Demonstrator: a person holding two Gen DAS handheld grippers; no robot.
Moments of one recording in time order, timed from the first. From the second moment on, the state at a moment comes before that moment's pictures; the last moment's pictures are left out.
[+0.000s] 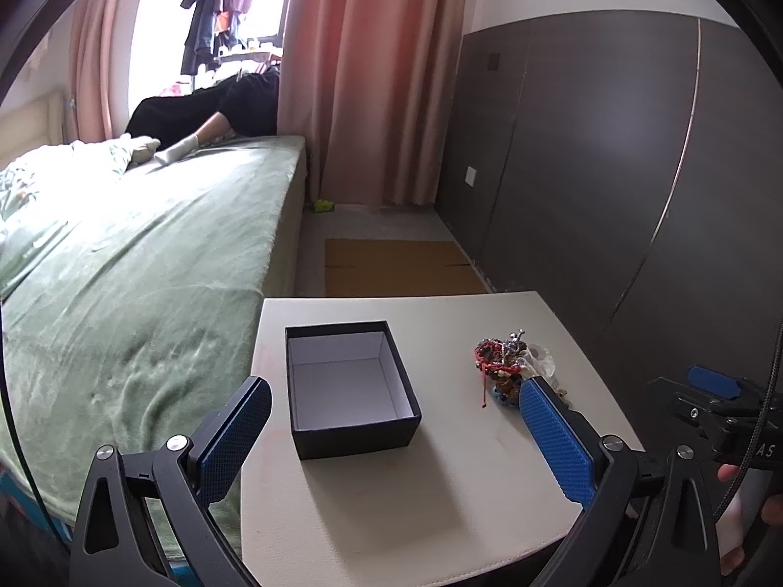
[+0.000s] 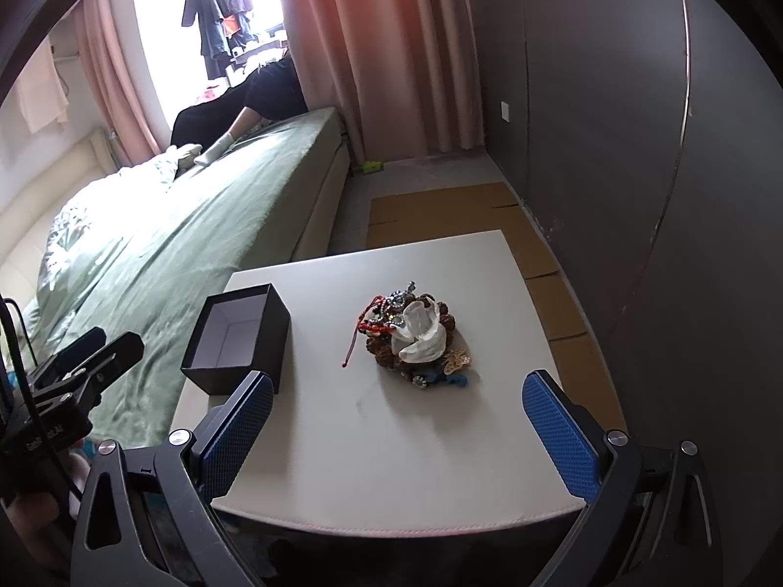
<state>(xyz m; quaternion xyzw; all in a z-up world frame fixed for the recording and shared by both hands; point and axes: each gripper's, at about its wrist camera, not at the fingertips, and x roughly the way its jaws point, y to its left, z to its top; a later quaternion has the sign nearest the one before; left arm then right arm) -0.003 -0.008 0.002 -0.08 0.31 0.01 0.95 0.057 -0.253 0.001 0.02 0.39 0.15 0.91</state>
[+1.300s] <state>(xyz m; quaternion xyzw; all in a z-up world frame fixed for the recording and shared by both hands) -0.003 -0.009 0.003 -0.07 0.31 0.01 0.95 0.057 -0.256 0.003 0.02 0.39 0.14 0.91</state>
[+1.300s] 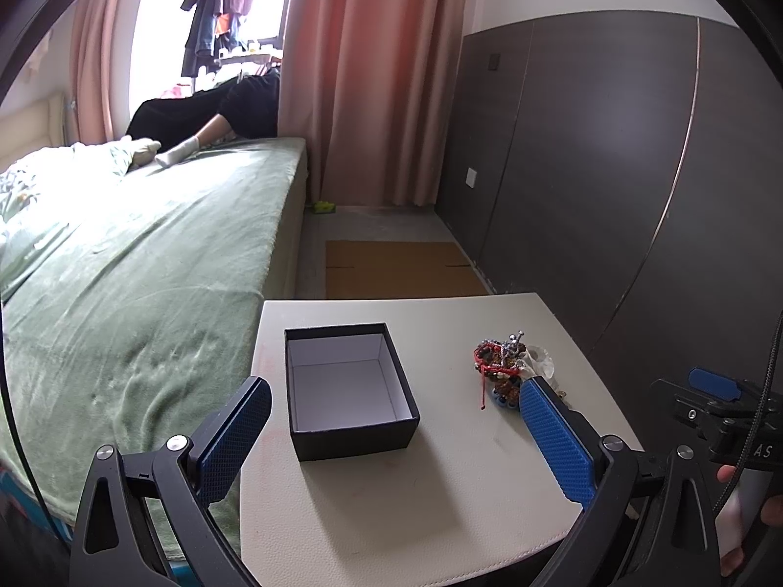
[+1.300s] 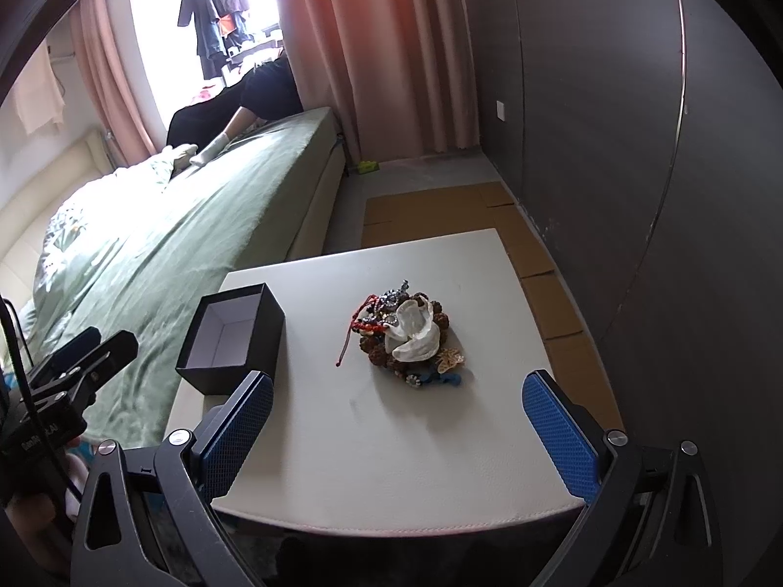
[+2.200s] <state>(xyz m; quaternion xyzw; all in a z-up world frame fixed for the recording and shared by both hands) 0.064 -0.068 0.004 -0.05 0.35 -0.05 0.94 0.112 -0.314 -0.023 0.20 0.43 0.12 0.87</state>
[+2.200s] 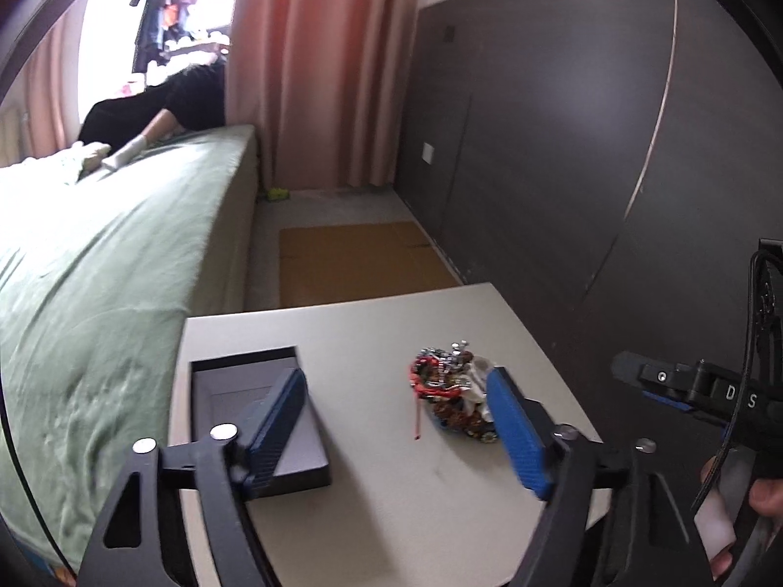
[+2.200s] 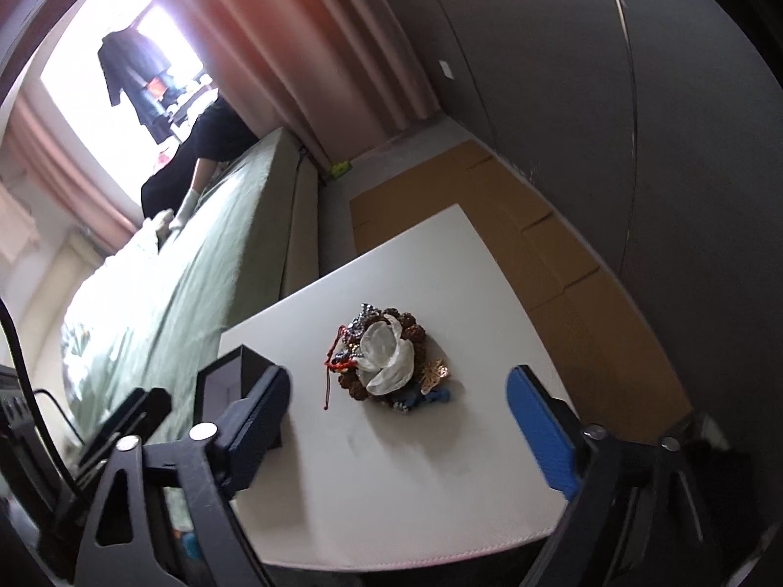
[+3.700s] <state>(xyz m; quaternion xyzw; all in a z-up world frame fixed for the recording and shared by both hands) 0.225 -0.136 -0.099 -0.04 0.51 -0.07 0.86 0.190 -0.348 -0.098 0.34 0.51 0.08 0.79</state>
